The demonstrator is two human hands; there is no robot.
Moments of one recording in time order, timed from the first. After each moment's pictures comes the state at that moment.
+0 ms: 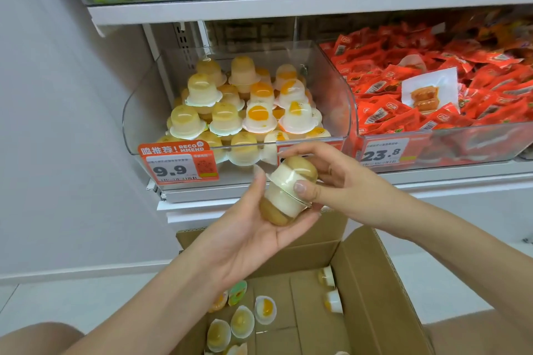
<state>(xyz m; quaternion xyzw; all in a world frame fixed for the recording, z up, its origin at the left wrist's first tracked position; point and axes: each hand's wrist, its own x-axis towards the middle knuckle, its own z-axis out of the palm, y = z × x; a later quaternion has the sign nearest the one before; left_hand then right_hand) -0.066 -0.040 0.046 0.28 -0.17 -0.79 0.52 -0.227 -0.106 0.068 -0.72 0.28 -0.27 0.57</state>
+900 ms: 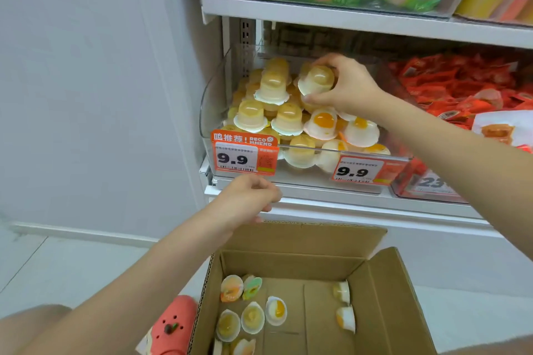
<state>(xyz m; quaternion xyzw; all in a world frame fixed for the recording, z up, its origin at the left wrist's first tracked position) 0.019 -0.036 0.045 0.69 -0.39 -0.47 0.38 -0.104 -0.249 0.115 -0.86 0.41 -0.28 0.15</state>
